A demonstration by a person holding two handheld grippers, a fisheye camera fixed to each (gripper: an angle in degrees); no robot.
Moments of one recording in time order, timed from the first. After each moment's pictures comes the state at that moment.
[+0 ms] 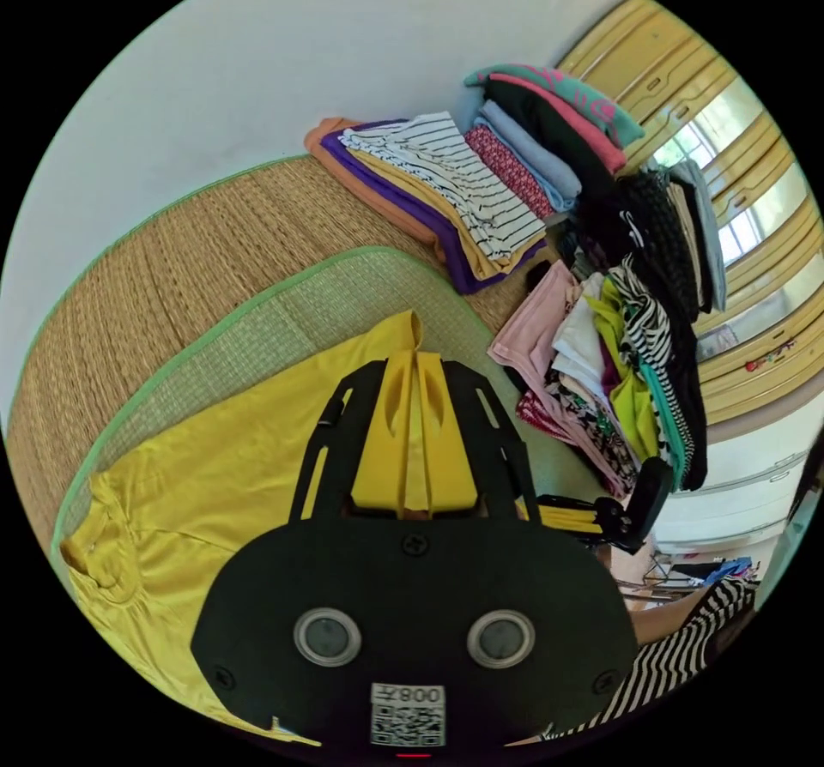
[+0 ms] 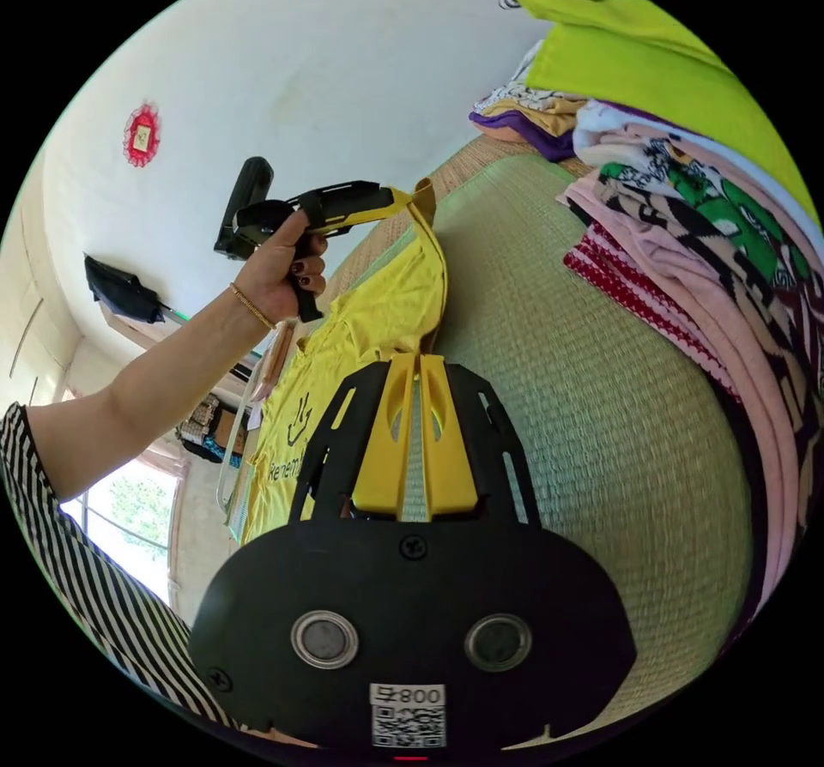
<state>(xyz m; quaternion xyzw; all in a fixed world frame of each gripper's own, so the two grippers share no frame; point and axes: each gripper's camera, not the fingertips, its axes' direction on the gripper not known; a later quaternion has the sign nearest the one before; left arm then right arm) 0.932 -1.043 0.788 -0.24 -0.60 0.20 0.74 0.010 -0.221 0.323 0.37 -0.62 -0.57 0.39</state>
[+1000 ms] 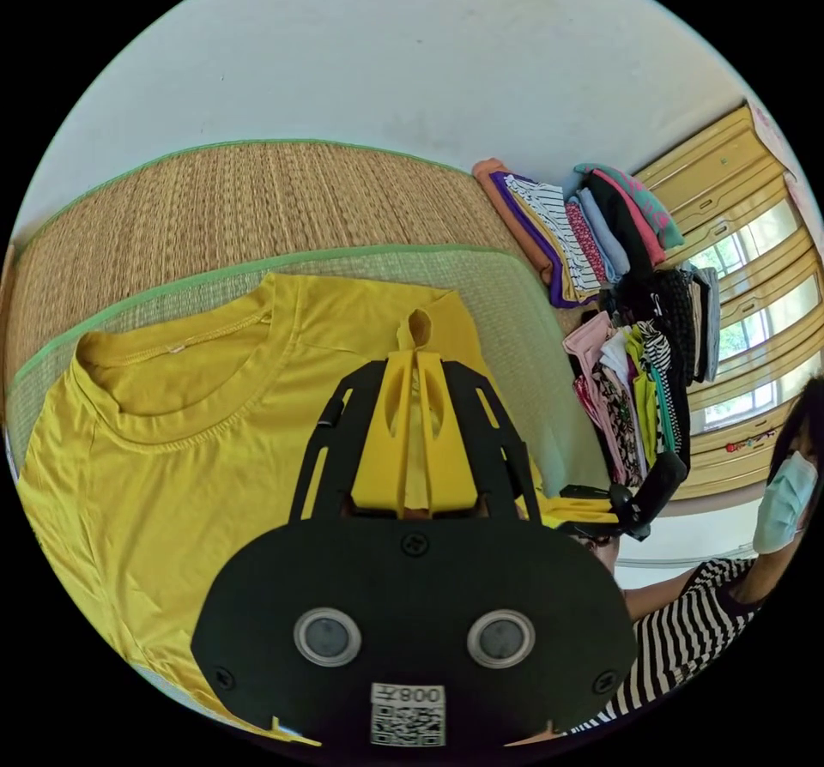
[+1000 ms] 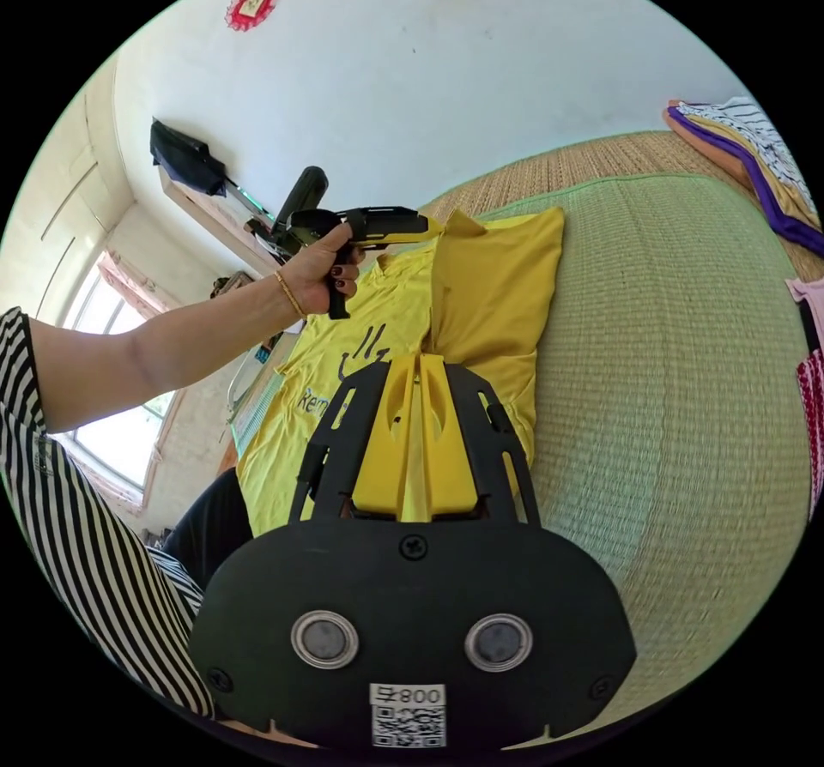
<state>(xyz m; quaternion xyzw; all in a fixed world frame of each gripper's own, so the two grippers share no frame) 0.946 -1.000 0.428 -0.10 -0.62 0.12 0.77 -0.029 -0.047 0.263 0.39 -0.48 -0.72 0.31</state>
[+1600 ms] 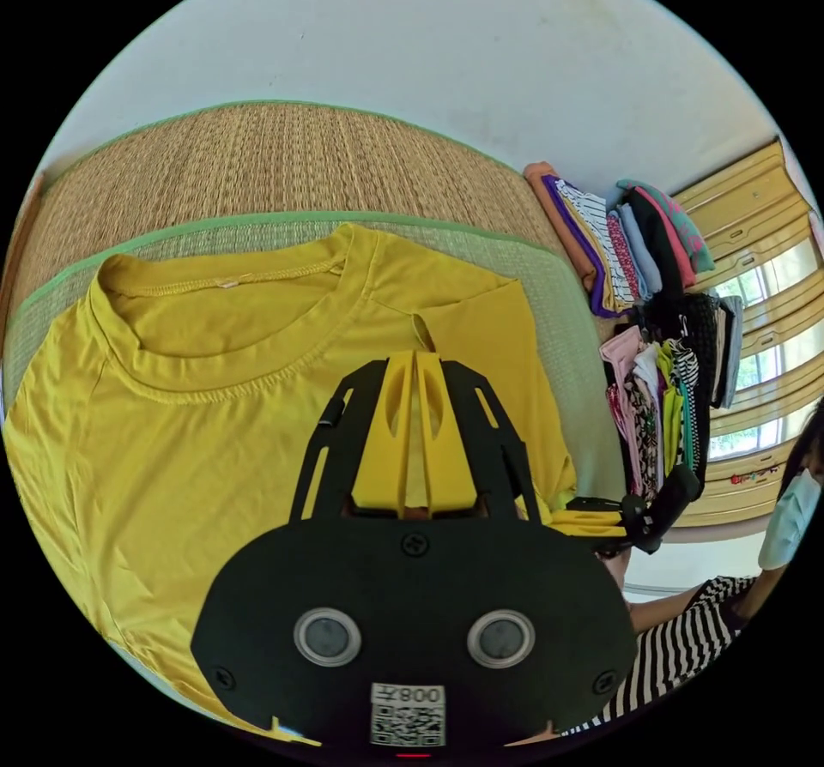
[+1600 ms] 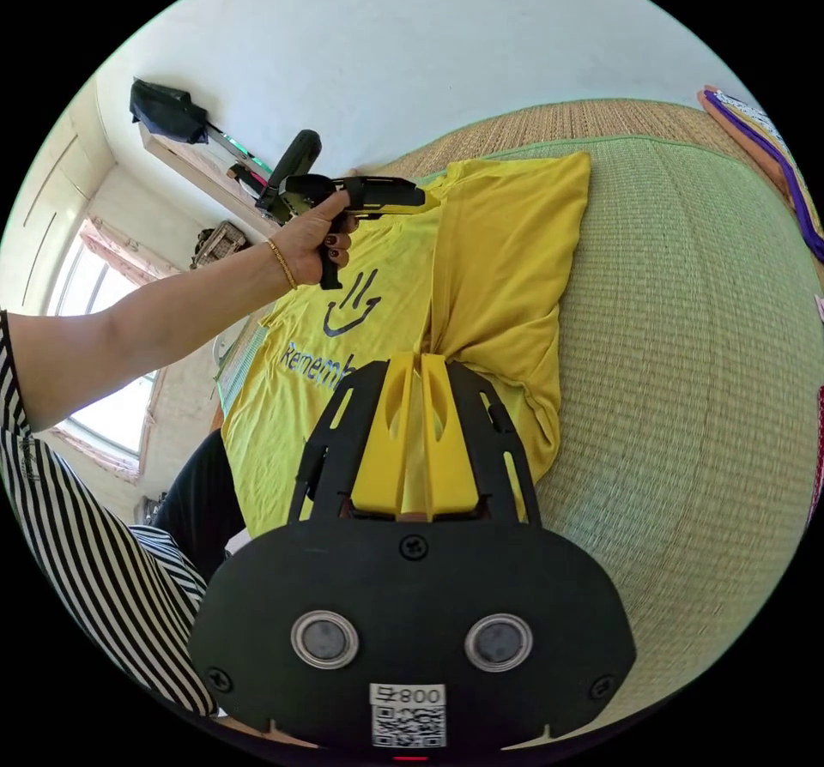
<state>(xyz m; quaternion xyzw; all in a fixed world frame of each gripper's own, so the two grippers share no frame) 0.874 -1.000 0.379 -0.06 -0.64 0.08 0.76 -0.051 -0.013 0.230 0.37 -0.42 -0.76 0.34</state>
